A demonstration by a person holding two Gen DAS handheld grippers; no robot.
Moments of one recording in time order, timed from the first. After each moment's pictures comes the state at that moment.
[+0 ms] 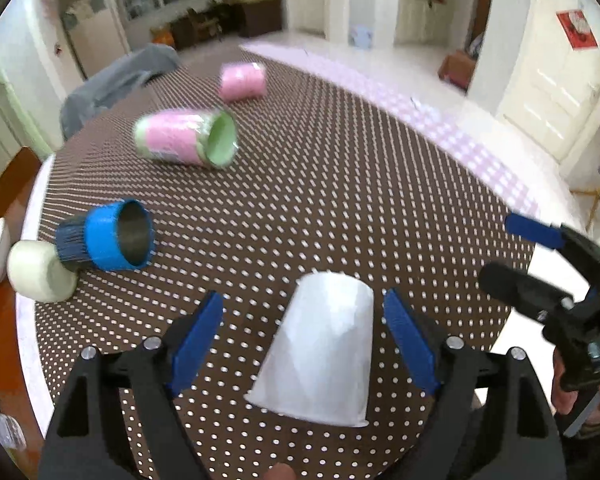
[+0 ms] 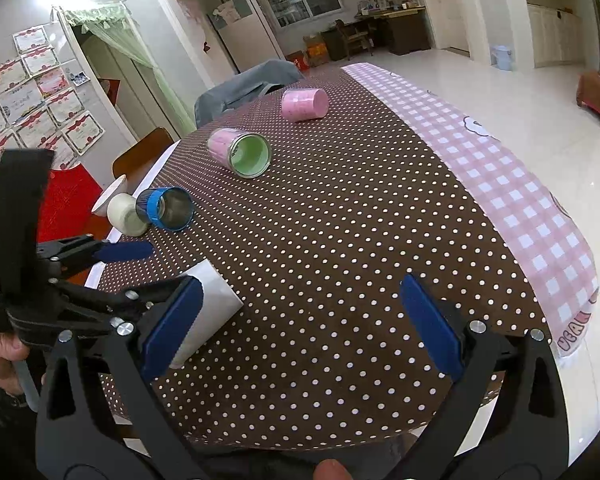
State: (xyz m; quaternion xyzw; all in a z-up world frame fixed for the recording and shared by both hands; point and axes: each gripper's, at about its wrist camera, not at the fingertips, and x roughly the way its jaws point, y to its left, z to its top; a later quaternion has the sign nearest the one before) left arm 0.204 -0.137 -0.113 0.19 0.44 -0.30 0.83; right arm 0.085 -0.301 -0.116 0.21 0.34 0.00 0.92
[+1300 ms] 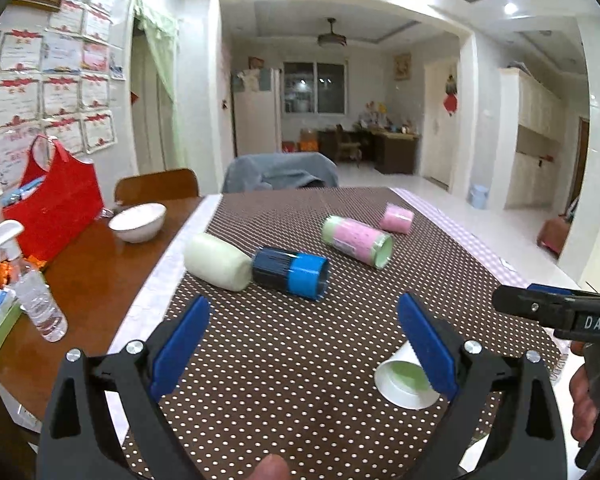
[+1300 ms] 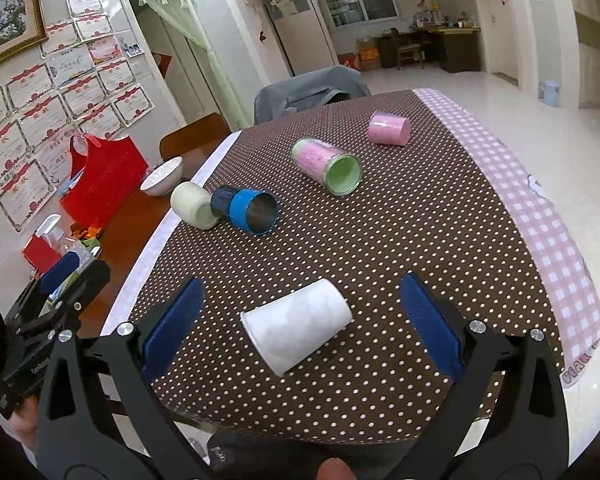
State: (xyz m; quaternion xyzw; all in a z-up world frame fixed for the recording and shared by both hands) left arm 0.097 0.006 -0.039 0.04 0.22 -0.10 0.97; right arm 0.097 -0.232 -0.050 0.16 0.34 0.08 0.92
